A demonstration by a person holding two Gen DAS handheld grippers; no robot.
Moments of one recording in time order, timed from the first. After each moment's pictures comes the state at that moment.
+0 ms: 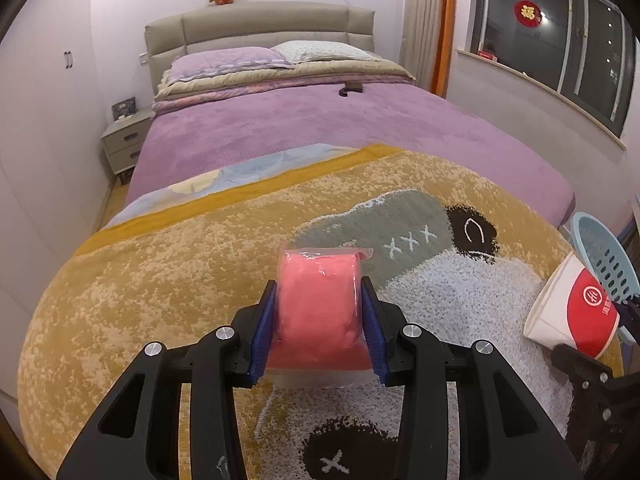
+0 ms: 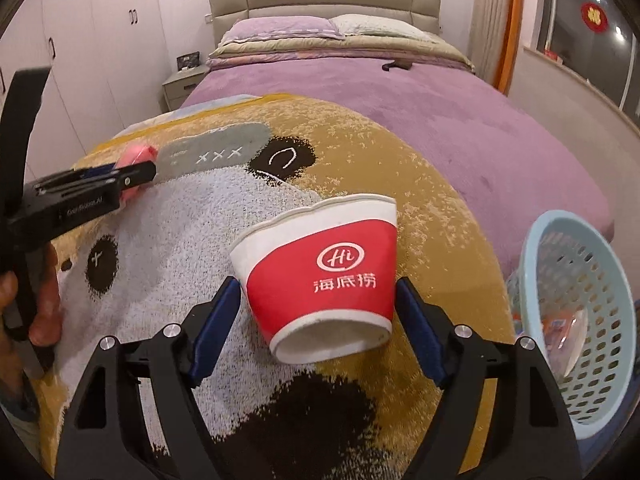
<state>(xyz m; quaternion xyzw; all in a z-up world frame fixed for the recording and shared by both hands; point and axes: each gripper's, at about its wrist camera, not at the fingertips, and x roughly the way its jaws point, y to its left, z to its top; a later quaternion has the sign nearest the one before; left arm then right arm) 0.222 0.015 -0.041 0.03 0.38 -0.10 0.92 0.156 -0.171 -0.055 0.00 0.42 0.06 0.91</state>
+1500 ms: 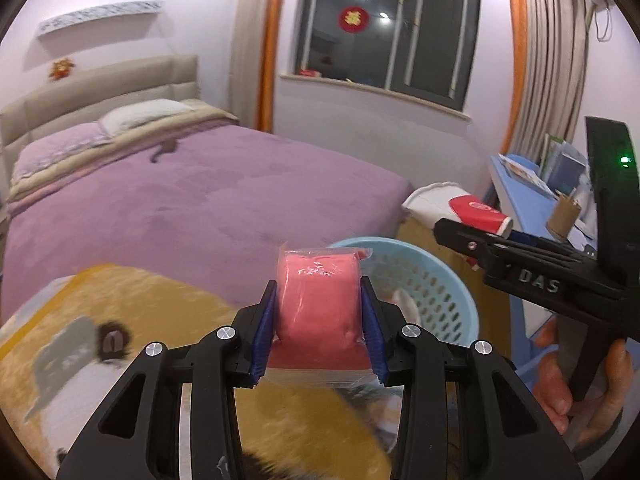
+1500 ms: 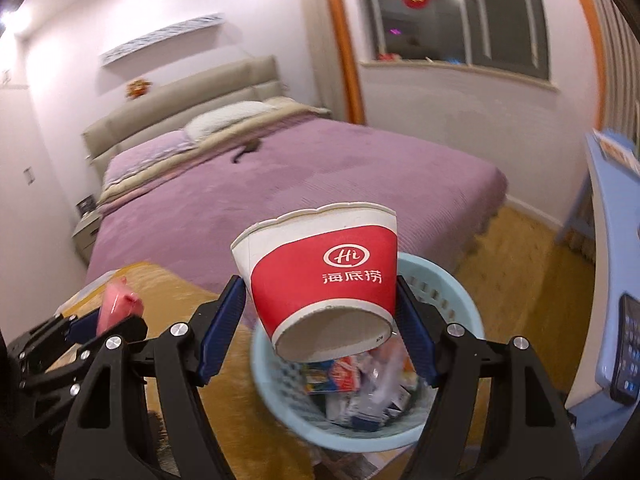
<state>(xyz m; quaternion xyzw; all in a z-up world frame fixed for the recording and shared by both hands) 0.143 -0.232 0.039 0.06 0.30 -0.39 0.87 0.065 -0.410 0.052 0.15 0.29 -0.16 0.93</state>
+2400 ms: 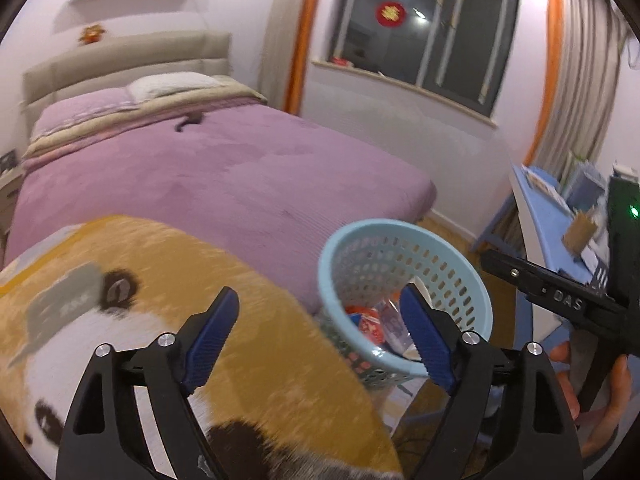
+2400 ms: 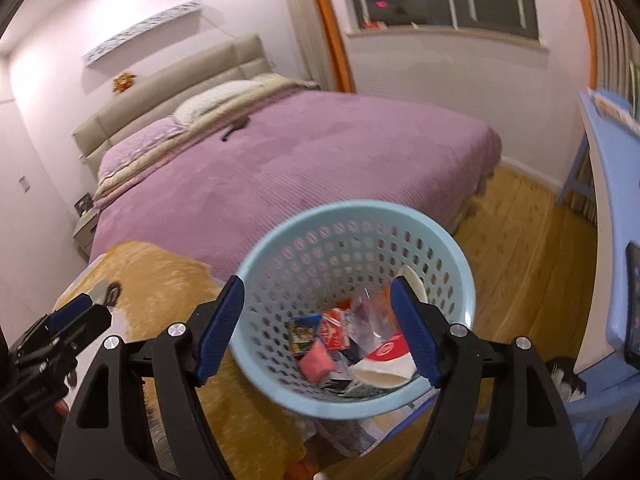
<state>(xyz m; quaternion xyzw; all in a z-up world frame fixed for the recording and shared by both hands) 0.134 -0.197 0.018 0.01 0.33 -0.32 0.89 0.038 -0.410 0.024 0.18 0.32 -0.15 0.92</state>
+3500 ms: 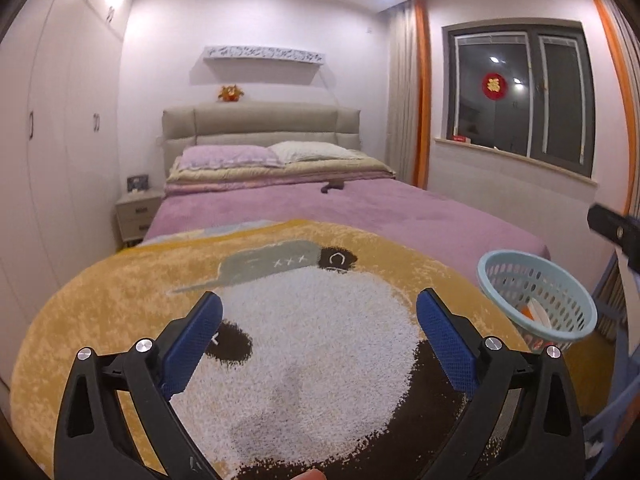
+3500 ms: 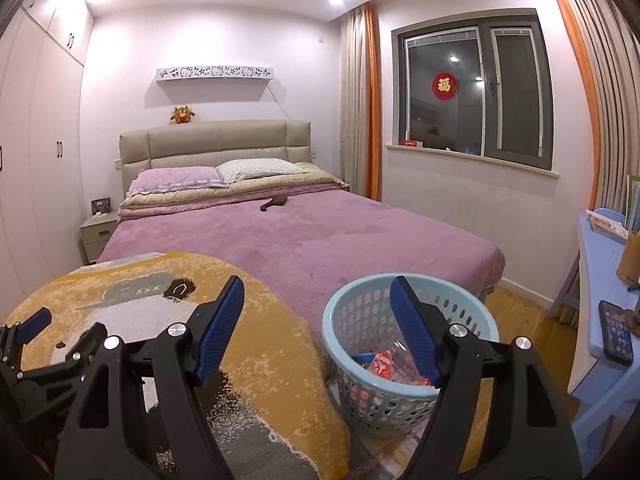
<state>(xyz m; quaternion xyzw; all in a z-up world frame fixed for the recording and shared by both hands) 0.046 -0.052 -0.007 0.00 0.19 -0.10 0.98 -0.029 -0.243 0.040 0.03 0.16 -0.15 0.98</state>
